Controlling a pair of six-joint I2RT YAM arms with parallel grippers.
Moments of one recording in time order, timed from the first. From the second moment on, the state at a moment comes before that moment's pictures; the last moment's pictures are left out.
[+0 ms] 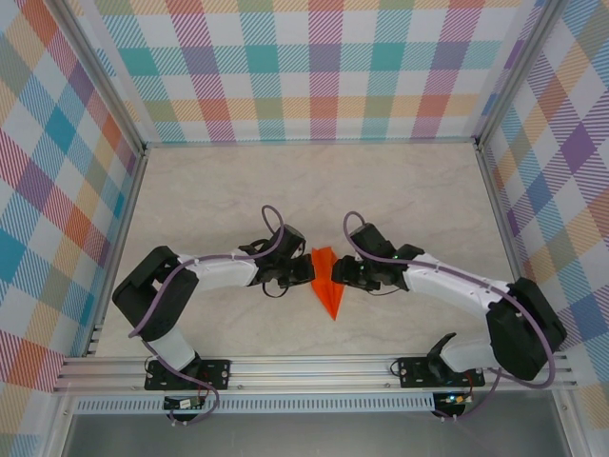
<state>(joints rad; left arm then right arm) -0.76 1.67 0.84 -0.13 0.23 -0.90 0.74 1.36 0.77 -0.47 -0.15 0.84</state>
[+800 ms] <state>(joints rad) -0.76 1.67 0.84 -0.13 0.22 -0.90 0.84 1.56 0.90 -0.52 -0.07 0.79</state>
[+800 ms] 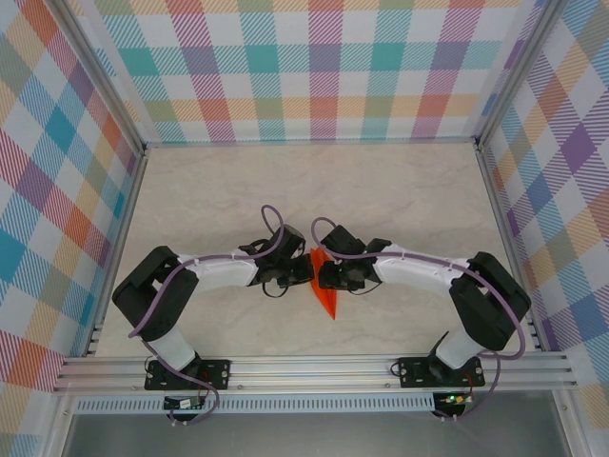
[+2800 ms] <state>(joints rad) -0.57 1.42 0.83 -0.48 0.00 -0.94 0.92 1.75 1.04 -0.62 0.02 0.82</state>
